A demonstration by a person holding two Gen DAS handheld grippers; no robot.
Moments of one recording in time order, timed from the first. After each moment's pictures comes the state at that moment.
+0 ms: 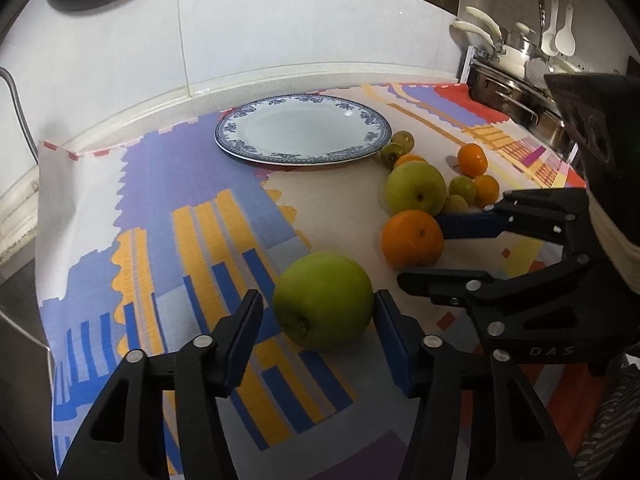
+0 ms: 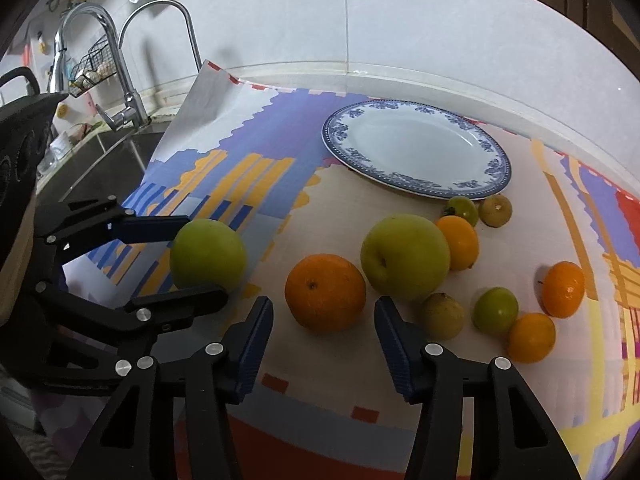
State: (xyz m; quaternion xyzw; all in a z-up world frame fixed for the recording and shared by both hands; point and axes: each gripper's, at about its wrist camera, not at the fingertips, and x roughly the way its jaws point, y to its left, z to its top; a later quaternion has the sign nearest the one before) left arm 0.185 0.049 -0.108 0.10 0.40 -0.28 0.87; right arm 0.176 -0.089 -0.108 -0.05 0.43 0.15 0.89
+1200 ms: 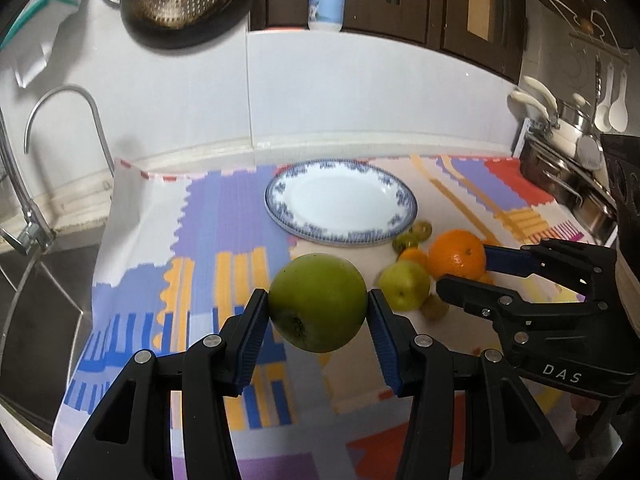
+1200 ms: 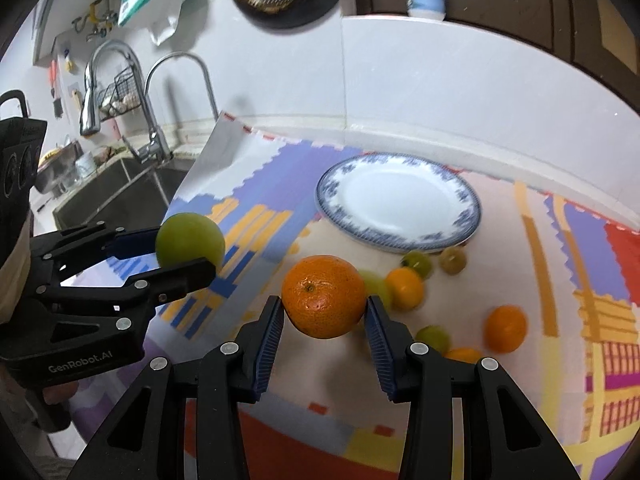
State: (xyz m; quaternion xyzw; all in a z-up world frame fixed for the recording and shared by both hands) left arm 0.159 0.018 -0.039 0.04 0.35 -0.14 0.93; right arm 0.158 -0.137 -0.046 -0.04 0.36 0.17 0.92
